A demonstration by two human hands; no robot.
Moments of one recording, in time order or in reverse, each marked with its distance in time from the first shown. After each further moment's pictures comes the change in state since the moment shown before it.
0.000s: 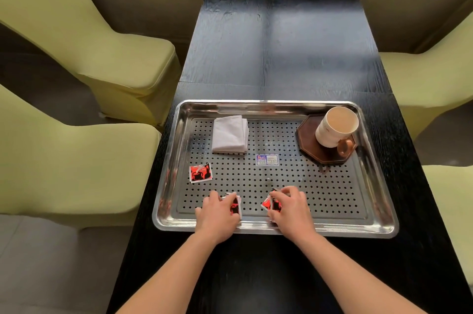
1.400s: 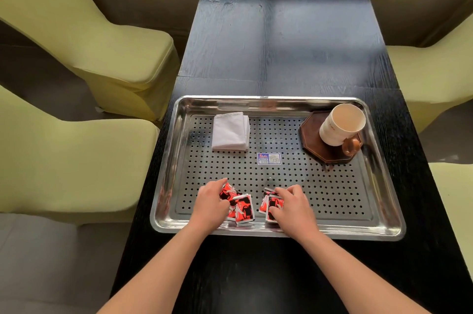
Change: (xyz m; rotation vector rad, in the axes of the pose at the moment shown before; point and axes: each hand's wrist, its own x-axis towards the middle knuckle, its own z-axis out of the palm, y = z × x) left_hand 0.018 -0.011 -0.017 -0.424 0.124 0.042; right_hand 0.011 0.001 0.003 0.031 -0.024 0.054
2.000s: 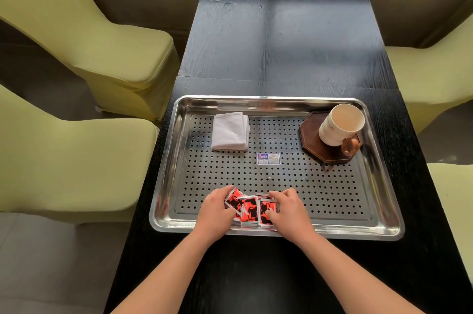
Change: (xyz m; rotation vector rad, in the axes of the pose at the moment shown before) left_hand -0.019 0.008 0.008 -0.097 -0.036 0.000; right_hand -0.003 -0.004 0.005 0.068 -0.056 -0.014
